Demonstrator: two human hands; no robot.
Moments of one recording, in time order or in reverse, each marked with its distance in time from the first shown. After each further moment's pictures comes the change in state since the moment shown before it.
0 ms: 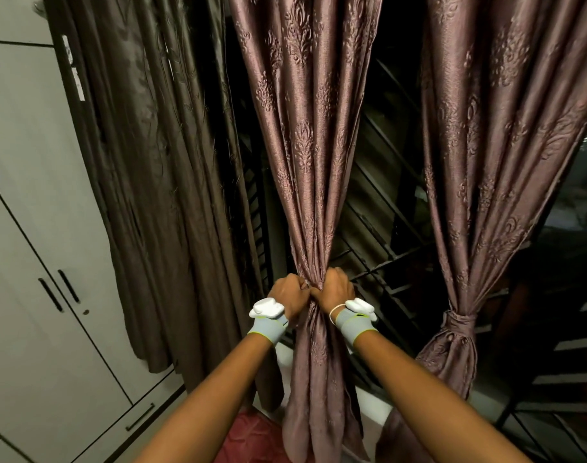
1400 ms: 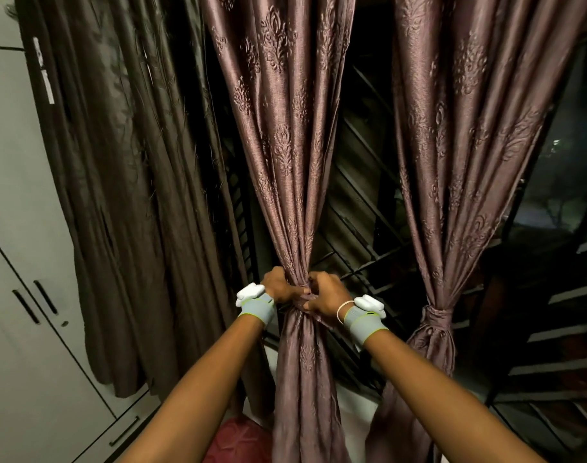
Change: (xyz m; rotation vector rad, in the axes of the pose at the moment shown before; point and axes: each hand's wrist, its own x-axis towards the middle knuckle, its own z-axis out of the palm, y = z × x) left_hand 0.020 0.016 -0.007 -0.115 -0.086 -0.145; right_hand -0.005 0.020 -0.036 0.097 -0.201 -0.133
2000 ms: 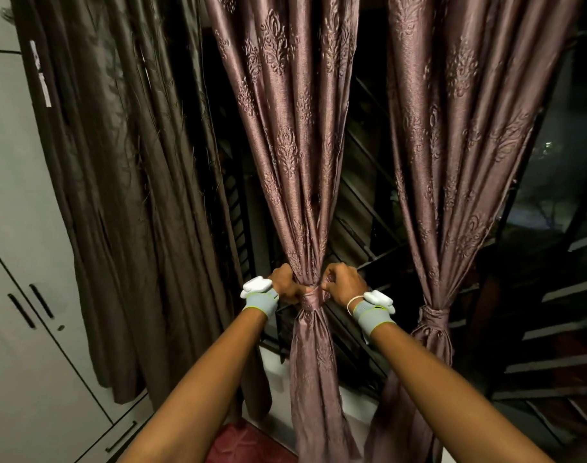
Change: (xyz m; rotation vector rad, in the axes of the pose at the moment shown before) left_hand -0.001 0.013 -0.003 0.027 -0.080 0.122; right_hand 0.005 0.018 -0.022 -0.052 0.166 0.113
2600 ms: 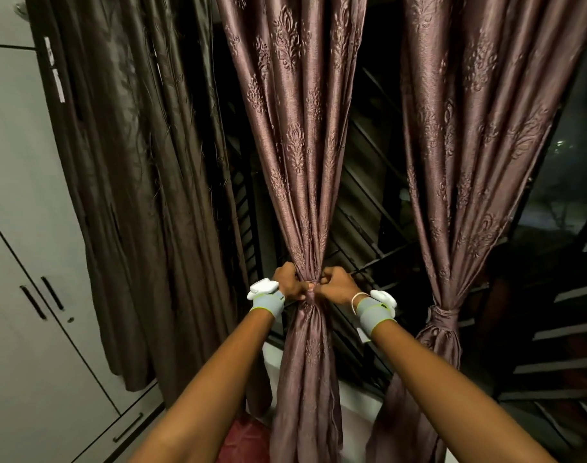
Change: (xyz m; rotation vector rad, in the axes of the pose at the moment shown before) left_hand -0.003 -0.011 0.006 -0.112 0.056 -0.016; right_hand 0.004 -0.012 0.027 0.350 -0.201 0.068
